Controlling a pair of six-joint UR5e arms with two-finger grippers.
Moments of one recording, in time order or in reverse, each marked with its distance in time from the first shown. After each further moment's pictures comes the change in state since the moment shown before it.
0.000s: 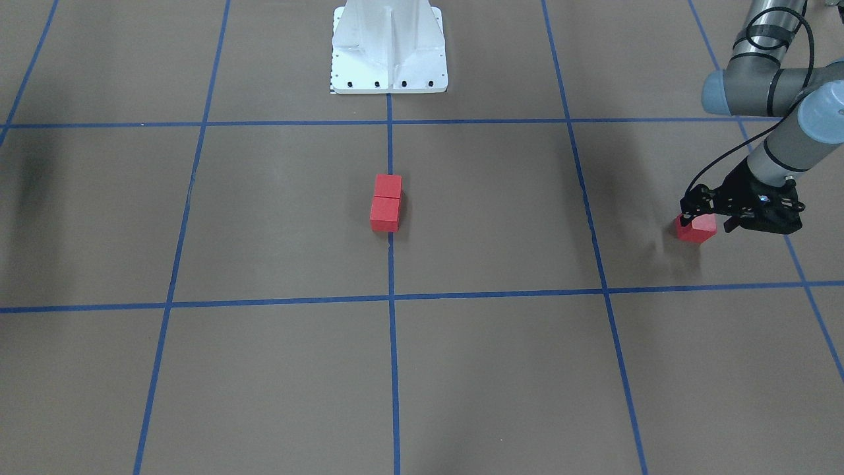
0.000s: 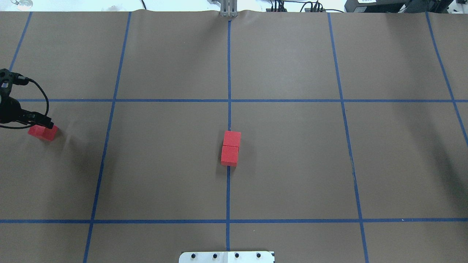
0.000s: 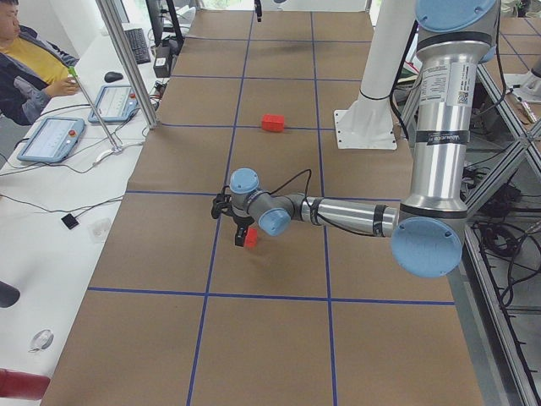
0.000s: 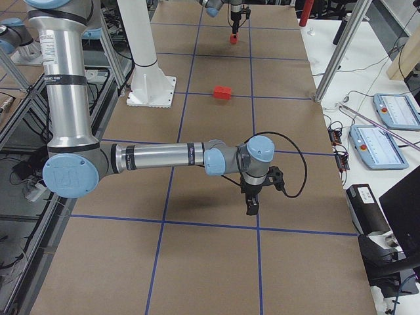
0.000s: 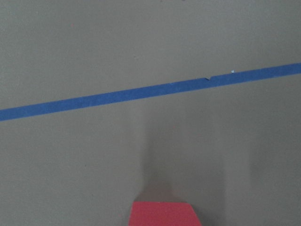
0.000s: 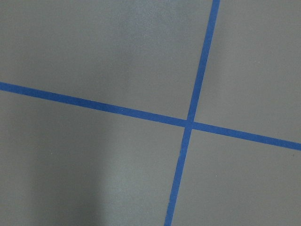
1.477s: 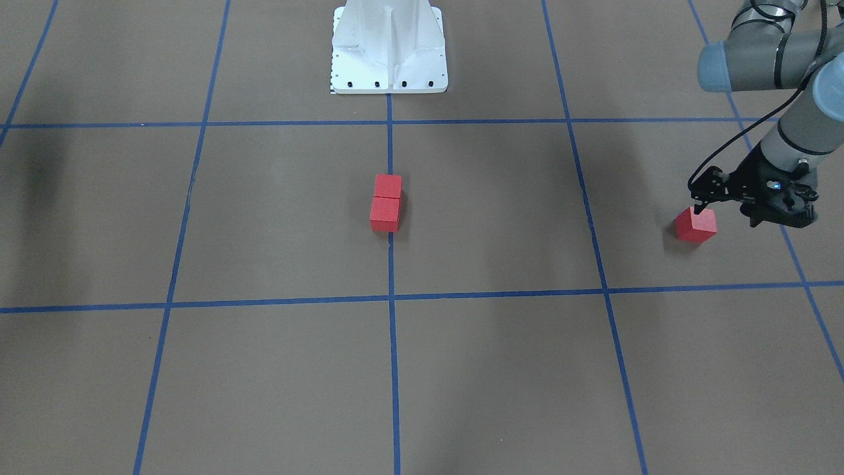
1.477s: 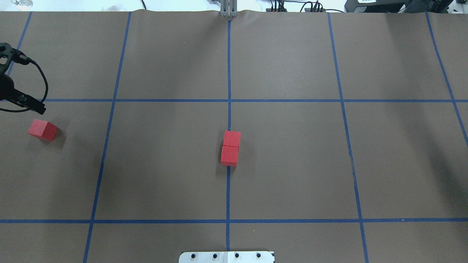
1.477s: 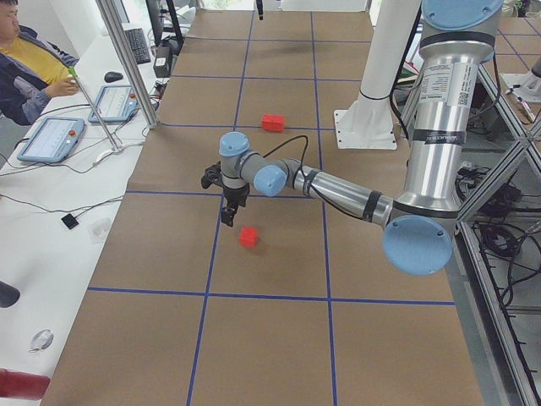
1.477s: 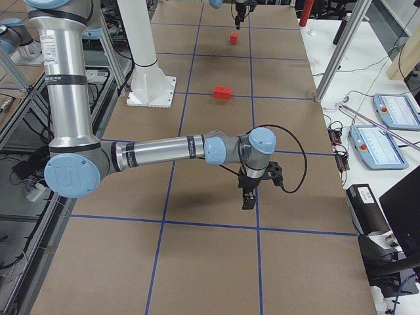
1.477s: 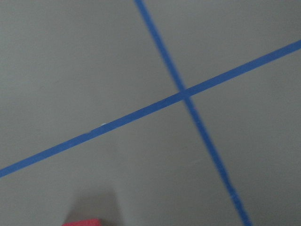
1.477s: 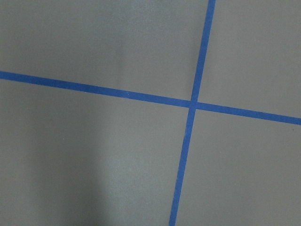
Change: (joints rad) left arm -0.068 -0.045 -0.193 0.356 0.034 0.328; right arm -0.001 0.009 0.068 -0.149 -0.003 0.001
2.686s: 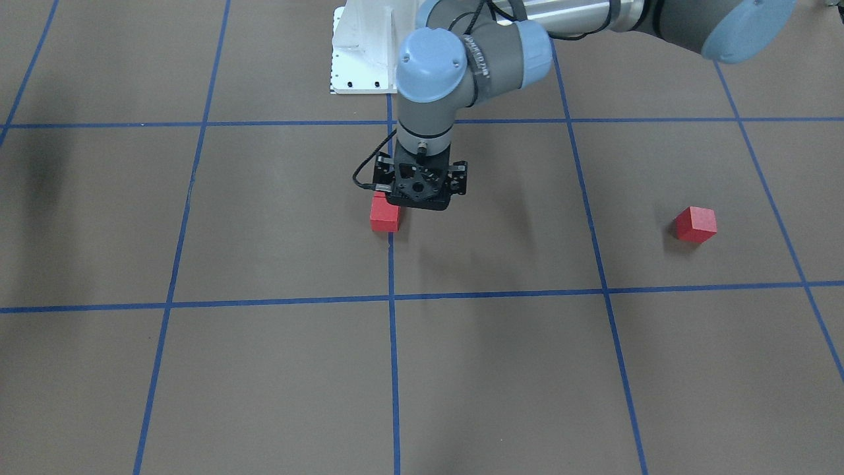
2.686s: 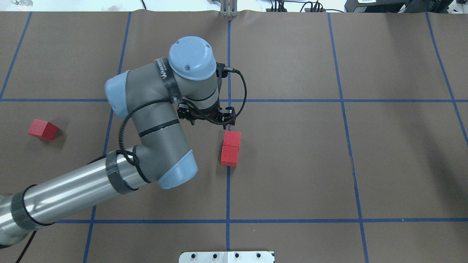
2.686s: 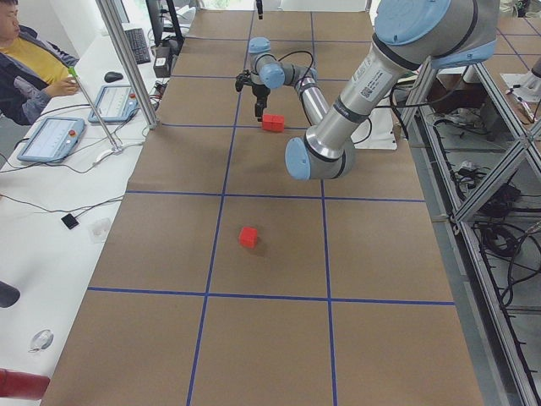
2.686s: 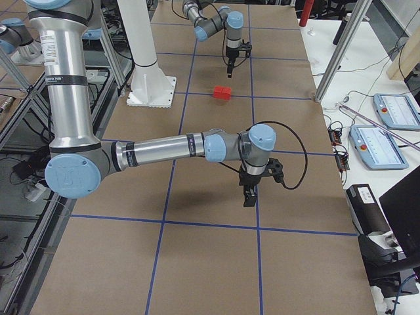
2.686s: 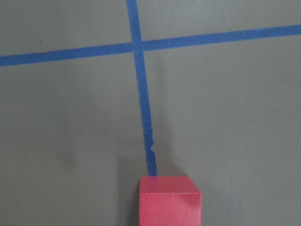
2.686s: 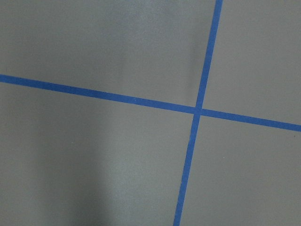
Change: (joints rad) left arm 0.460 -0.732 0.138 0.355 0.154 -0.648; right arm 0.000 0.001 0.019 -0.007 0.000 0.002
